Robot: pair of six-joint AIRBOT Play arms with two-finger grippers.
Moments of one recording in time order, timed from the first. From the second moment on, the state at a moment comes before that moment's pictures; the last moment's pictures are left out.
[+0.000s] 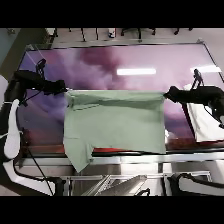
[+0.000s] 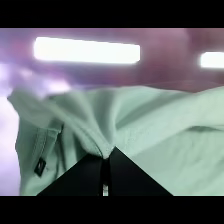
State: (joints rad) left arm 0.09 -1.75 1.64 -2.08 1.14 1.74; right arm -0.27 -1.45 1.08 2.45 -0.87 -1.96
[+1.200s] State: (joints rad) left arm 0.06 -1.89 1.92 -1.75 1.27 1.63; right arm -0.30 -1.66 1.26 2.33 -0.98 -1.91
